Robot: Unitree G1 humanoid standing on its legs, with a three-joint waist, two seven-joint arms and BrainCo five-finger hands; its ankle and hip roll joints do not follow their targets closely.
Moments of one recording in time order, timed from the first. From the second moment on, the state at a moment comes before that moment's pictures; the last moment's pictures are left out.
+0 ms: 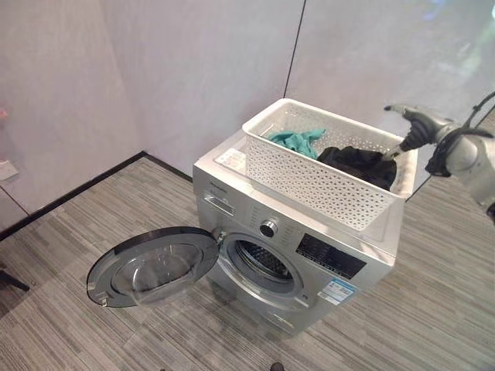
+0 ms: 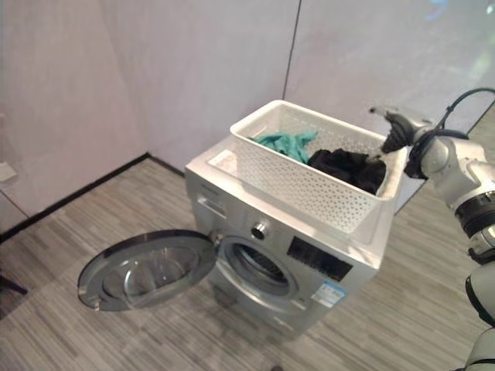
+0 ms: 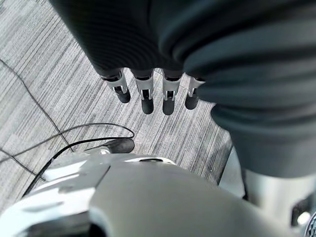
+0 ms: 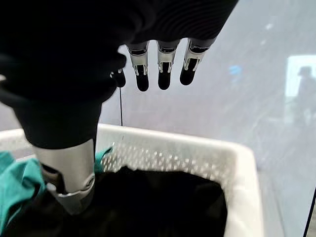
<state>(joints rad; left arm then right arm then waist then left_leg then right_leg) 0.09 0.23 -0.20 1.27 -0.14 -0.12 0.02 -1.06 -1.06 0.81 0.75 -0.13 -0.06 0.13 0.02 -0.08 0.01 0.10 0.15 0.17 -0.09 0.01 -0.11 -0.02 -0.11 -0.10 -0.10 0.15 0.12</state>
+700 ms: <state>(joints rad) 0.10 0.26 -0.22 1.23 -0.17 -0.13 0.01 -1.07 -1.09 0.86 0.89 -0.09 -0.06 0.21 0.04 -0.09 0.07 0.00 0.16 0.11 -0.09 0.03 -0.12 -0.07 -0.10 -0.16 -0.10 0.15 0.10</state>
